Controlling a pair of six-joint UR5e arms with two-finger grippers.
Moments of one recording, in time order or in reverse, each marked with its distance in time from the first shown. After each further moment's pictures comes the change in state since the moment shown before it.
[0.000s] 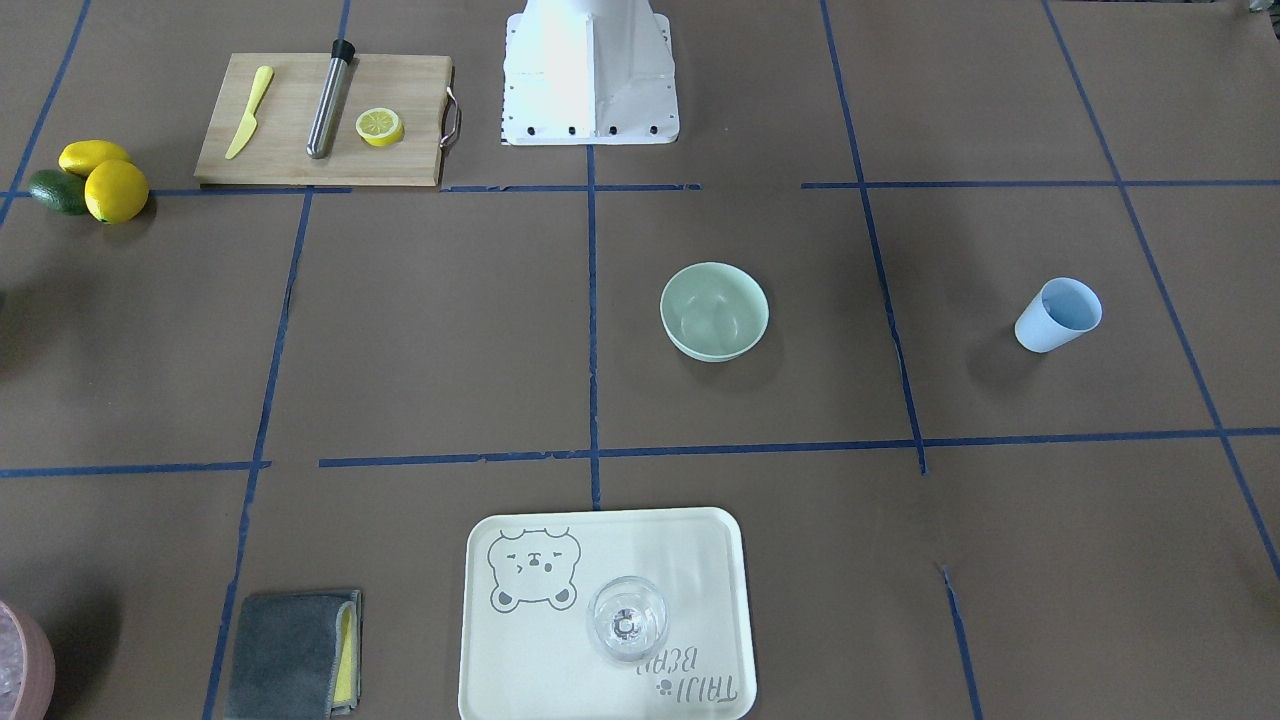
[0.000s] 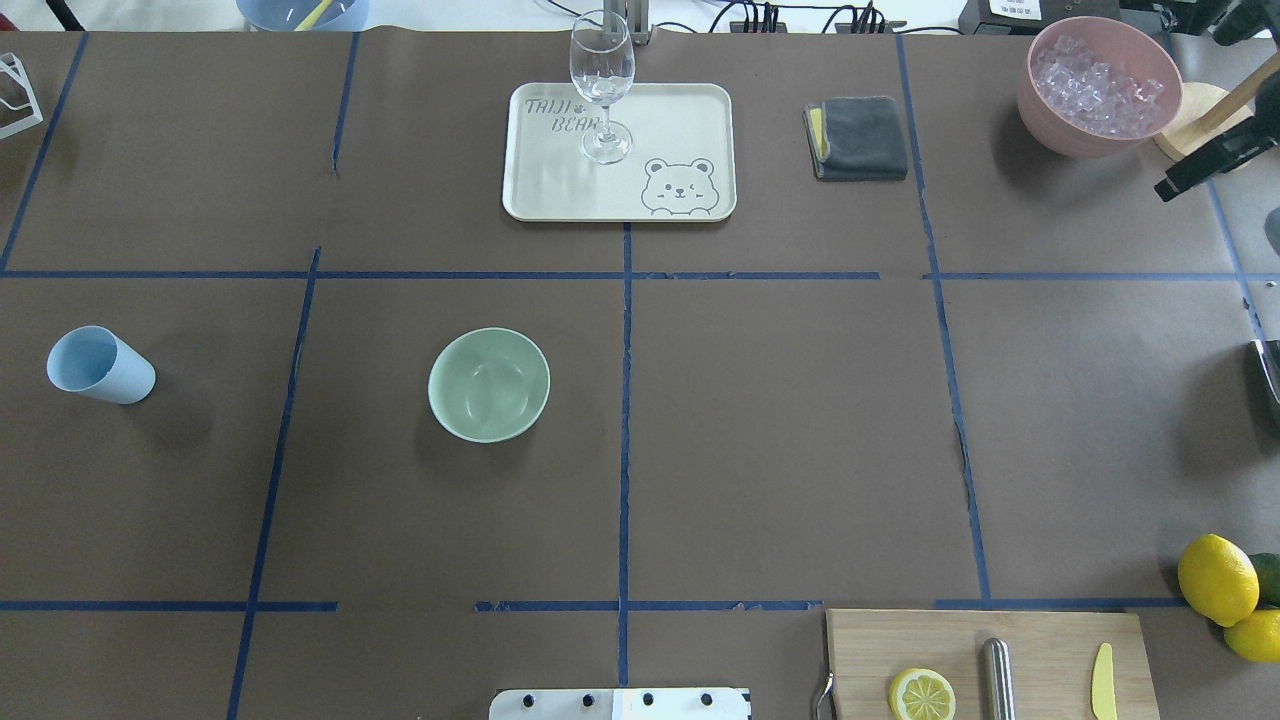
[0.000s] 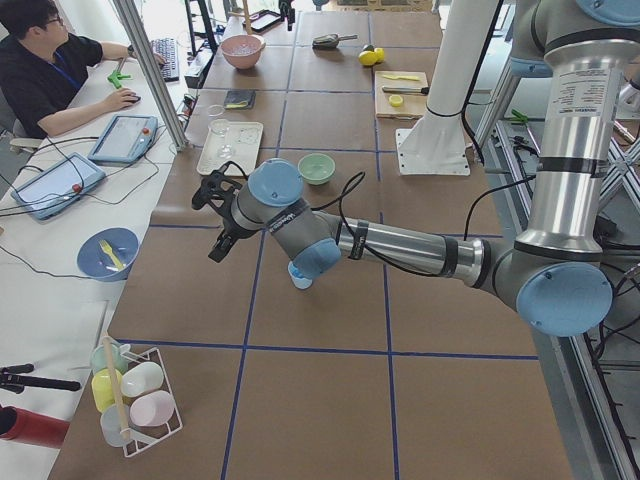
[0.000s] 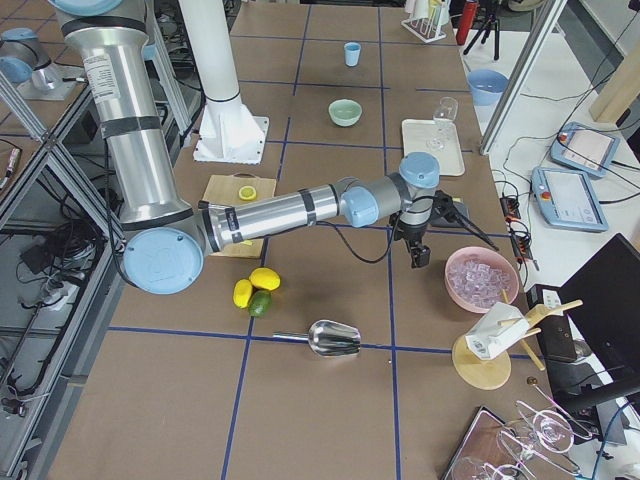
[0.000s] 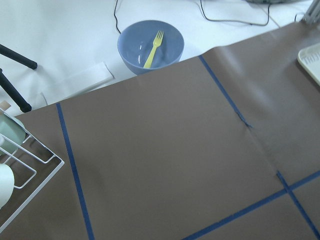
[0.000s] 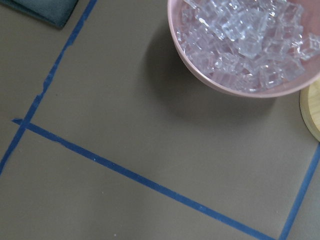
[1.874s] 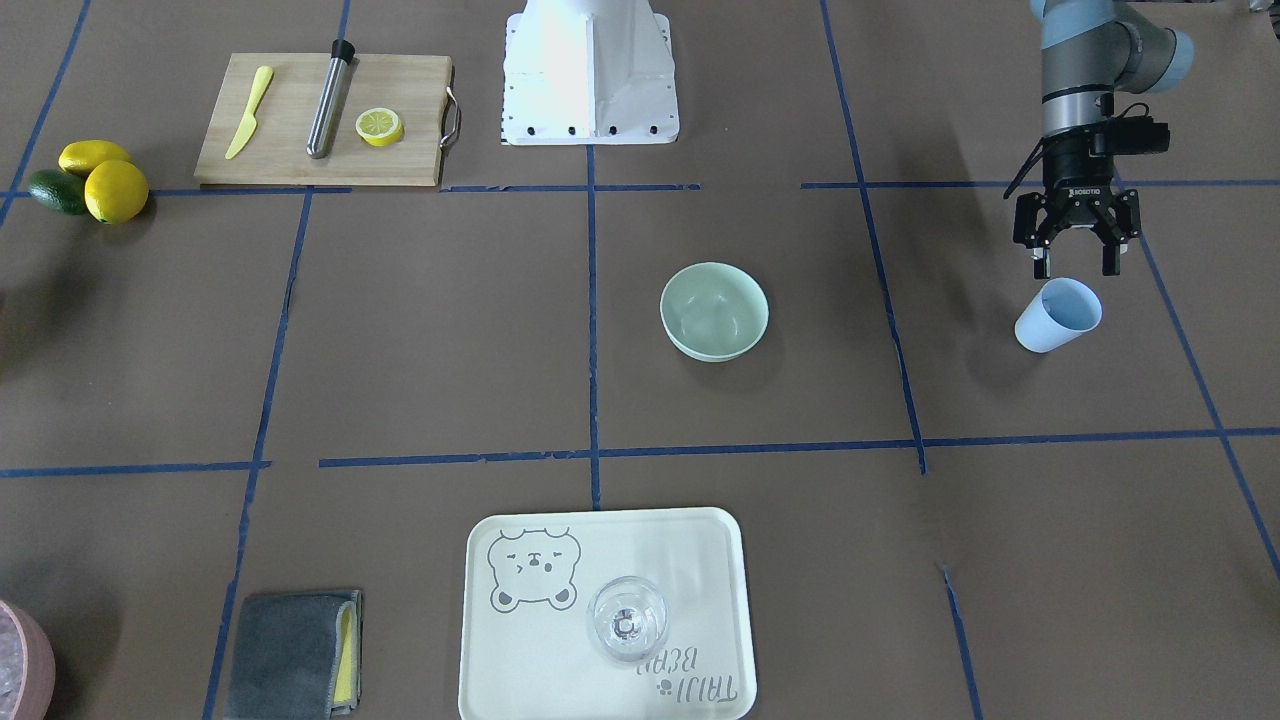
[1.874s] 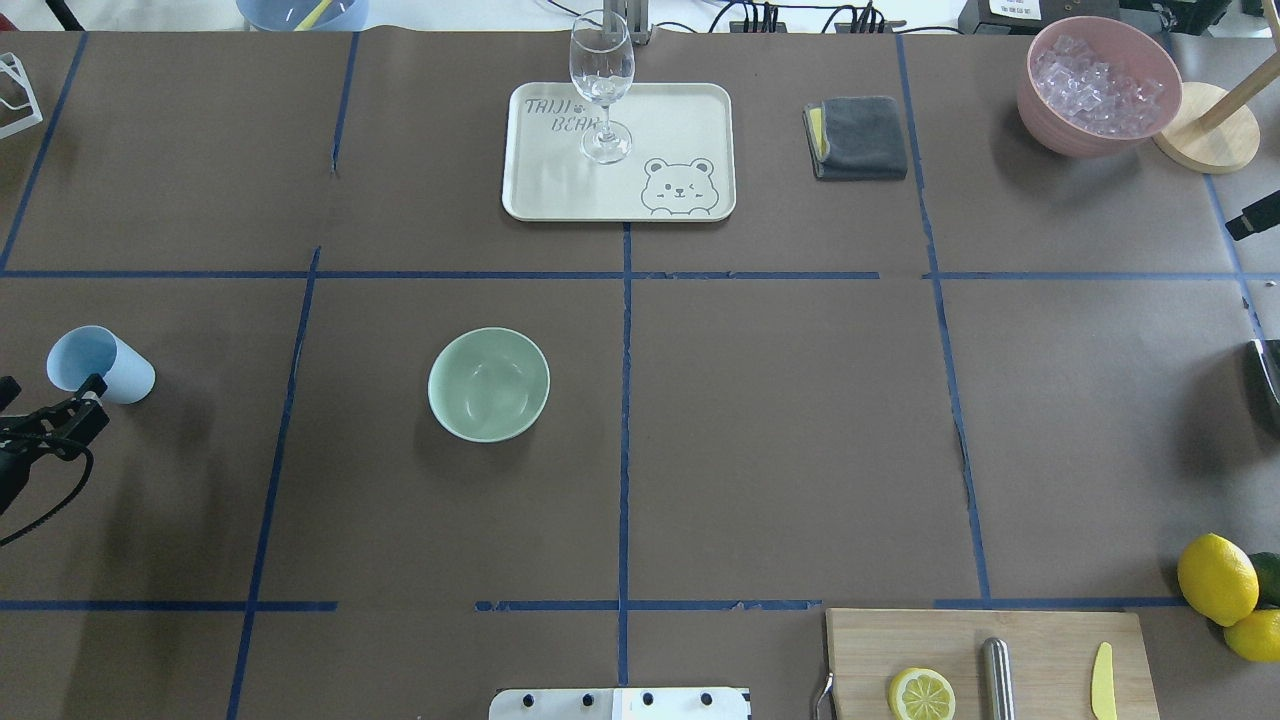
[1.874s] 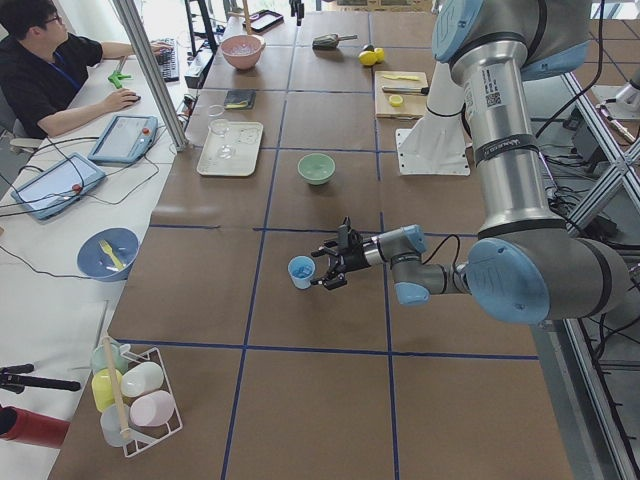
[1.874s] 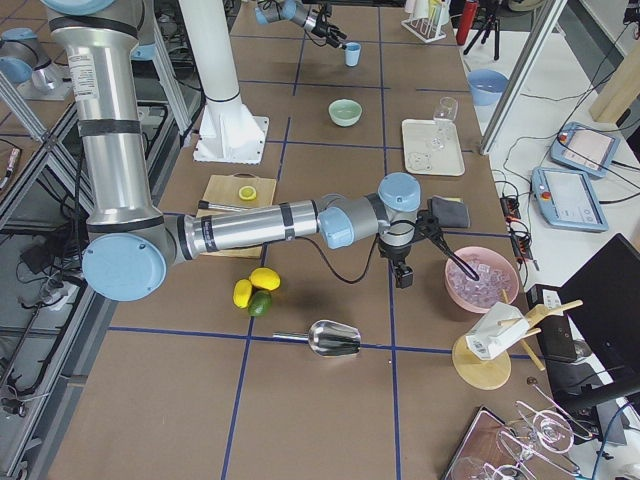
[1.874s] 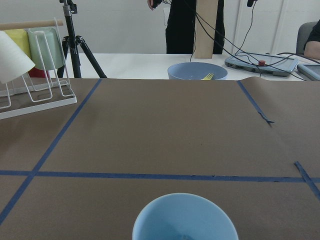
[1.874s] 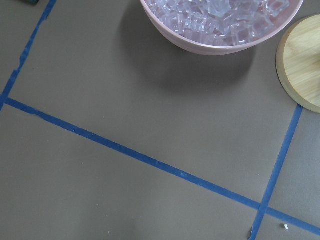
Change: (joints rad) left arm 1.217 0.419 0.011 -0.405 1.633 -0.866; right arm 0.030 -0.087 0.023 0.046 0.007 0.007
